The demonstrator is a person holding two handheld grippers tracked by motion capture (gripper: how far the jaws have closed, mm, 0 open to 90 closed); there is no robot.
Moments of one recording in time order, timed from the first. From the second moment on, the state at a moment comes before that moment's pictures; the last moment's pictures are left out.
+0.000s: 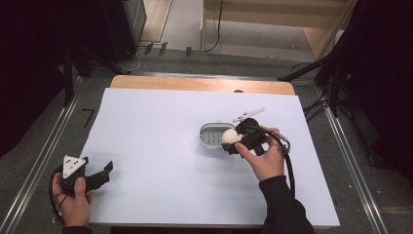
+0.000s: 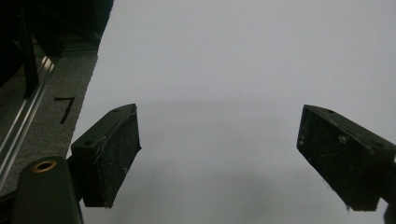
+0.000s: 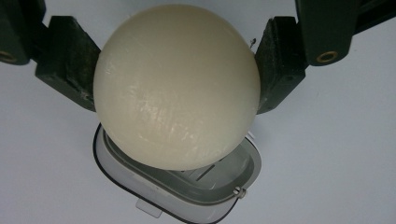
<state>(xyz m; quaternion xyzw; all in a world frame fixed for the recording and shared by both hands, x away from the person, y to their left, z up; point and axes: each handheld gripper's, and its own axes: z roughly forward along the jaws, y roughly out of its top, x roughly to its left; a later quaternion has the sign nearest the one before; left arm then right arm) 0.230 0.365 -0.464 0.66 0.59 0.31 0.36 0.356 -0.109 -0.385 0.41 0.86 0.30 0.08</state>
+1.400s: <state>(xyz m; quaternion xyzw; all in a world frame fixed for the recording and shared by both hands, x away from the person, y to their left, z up) 0.230 0.366 -0.464 0.66 0.59 0.31 0.36 0.389 -0.070 -0.395 0.42 0.86 0.28 0.08</state>
